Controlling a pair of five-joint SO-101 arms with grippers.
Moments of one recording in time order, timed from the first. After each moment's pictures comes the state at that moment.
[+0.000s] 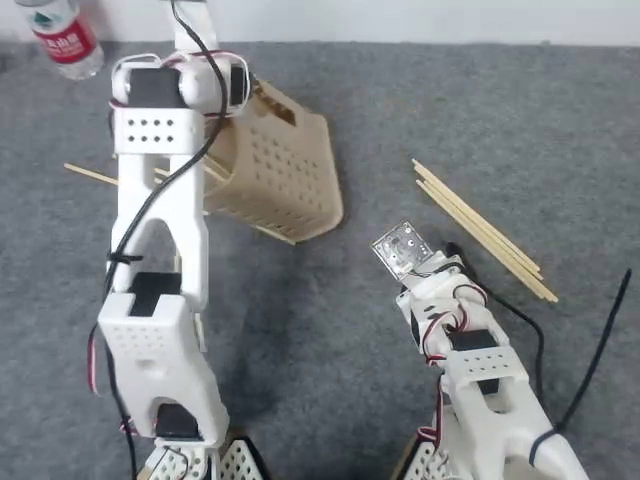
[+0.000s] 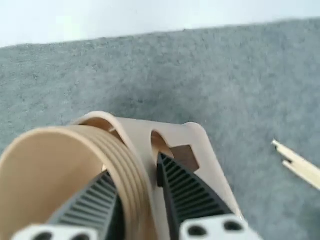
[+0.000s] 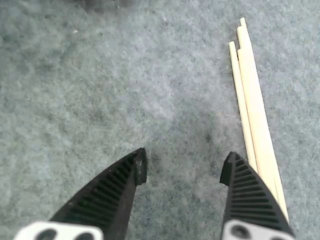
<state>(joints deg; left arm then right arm) -4.0 26.6 -44.4 78.9 0.7 -11.7 -42.3 85.1 11.7 32.0</state>
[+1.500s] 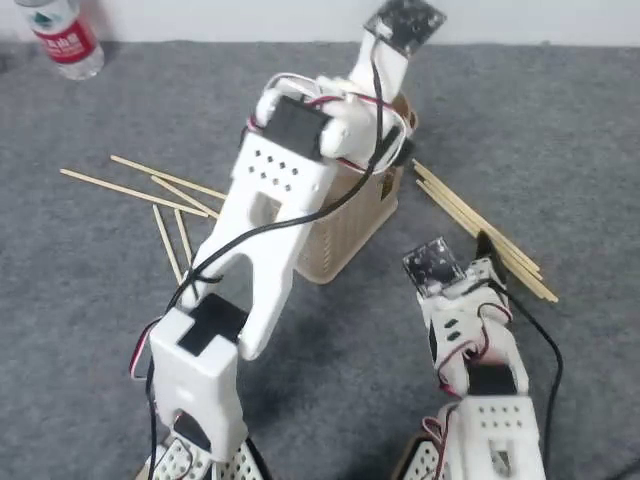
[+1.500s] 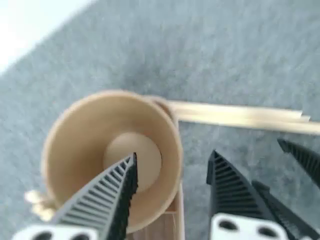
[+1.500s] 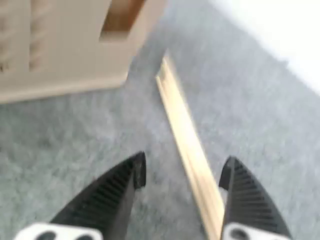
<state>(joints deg) 24.5 20.9 -46.6 85.4 -3.2 -5.5 -79.5 95.8 23.2 31.9</state>
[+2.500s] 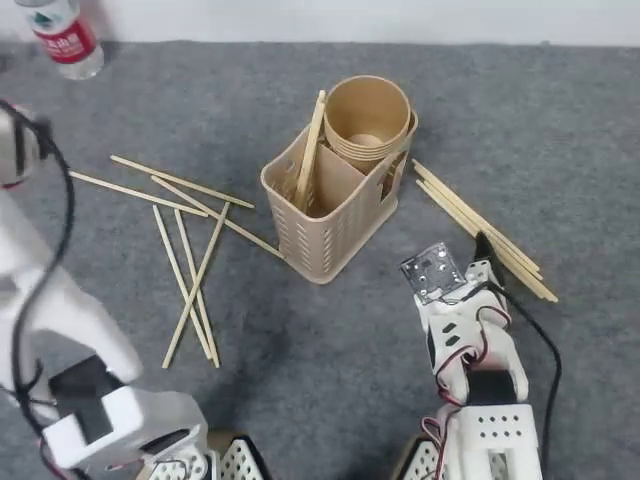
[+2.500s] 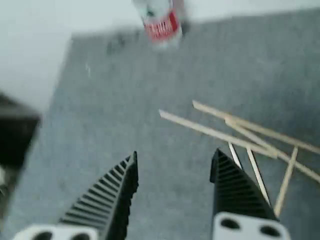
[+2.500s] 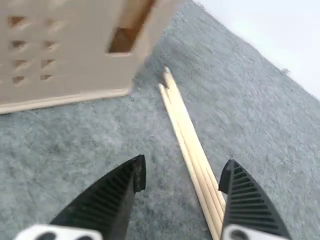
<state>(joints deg) -36.2 -2.4 -40.4 96.1 -18.9 -7.1 -84.1 95.9 27.3 30.4</state>
